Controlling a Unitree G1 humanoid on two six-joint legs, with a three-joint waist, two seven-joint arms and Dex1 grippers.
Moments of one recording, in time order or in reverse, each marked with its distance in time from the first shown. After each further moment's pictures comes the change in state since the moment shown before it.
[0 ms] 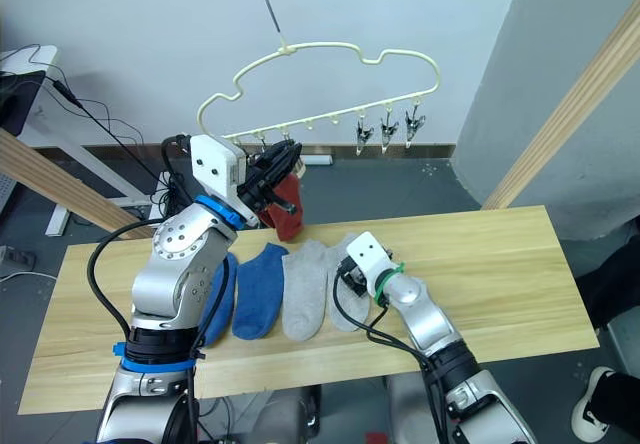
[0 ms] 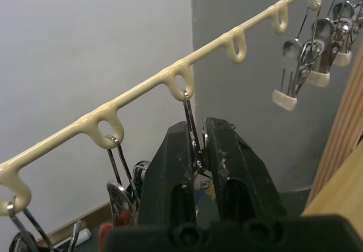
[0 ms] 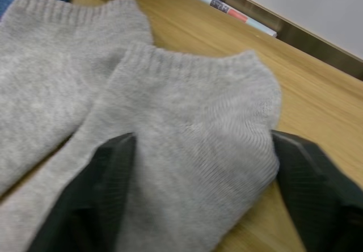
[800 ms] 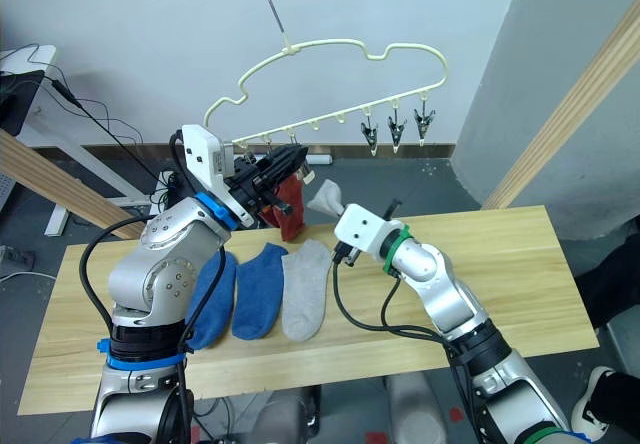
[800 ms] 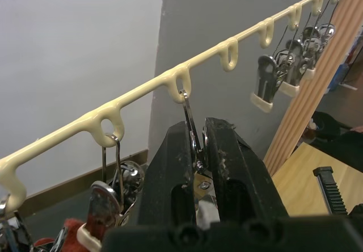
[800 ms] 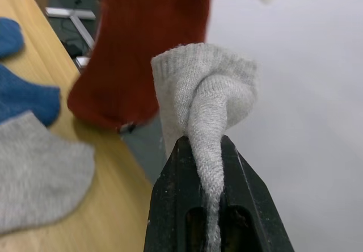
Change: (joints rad) left arm -0.029 0.022 0.058 -0.058 -0.209 0.231 -0.028; right arm -0.097 -0.186 0.058 -0.249 -0.171 -0.322 0.089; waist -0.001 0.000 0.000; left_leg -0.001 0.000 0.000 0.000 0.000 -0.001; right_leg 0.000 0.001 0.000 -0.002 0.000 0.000
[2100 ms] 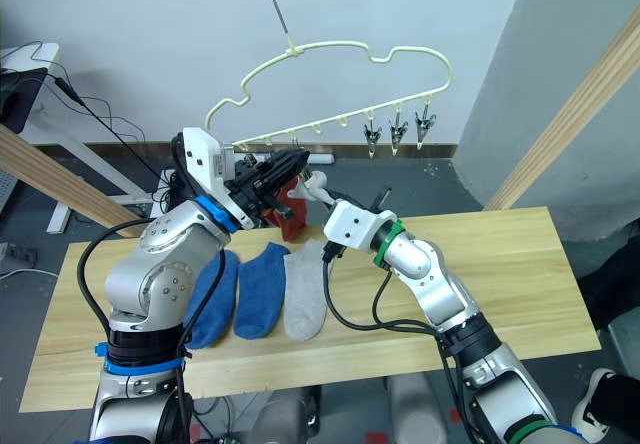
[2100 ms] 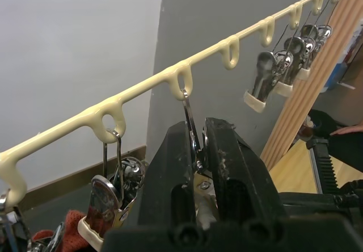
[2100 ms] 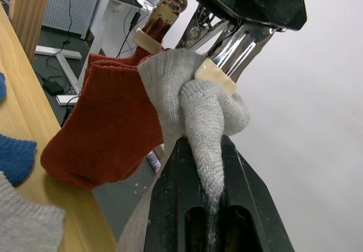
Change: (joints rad) left arm 0.023 -0.001 0.000 -0.039 -0.009 0.026 0.011; right arm -0.032 0.063 -0.051 0.075 -0.028 -0.165 -0.046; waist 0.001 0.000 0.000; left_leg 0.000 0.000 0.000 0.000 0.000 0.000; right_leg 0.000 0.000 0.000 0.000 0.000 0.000
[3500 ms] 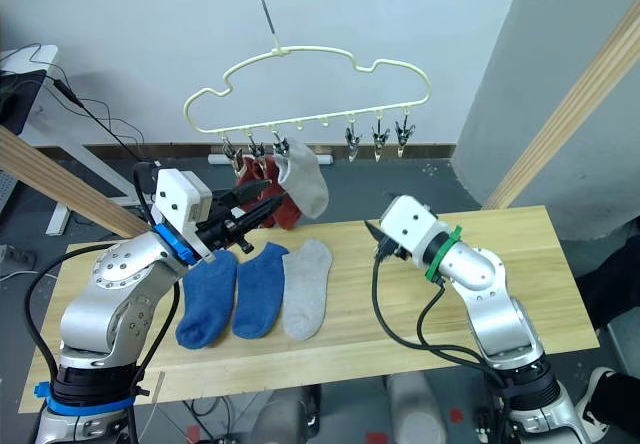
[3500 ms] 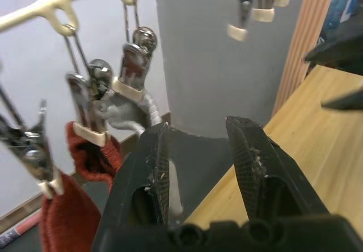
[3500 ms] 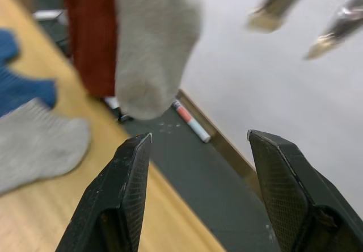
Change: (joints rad) left arm 0.214 0.210 0.021 -0.067 0.082 -0.162 -0.141; right arm 0.172 -0.112 -0.223 -0.516 0.179 0.609 0.205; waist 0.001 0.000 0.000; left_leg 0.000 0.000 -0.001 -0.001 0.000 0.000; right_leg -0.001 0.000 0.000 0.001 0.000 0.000
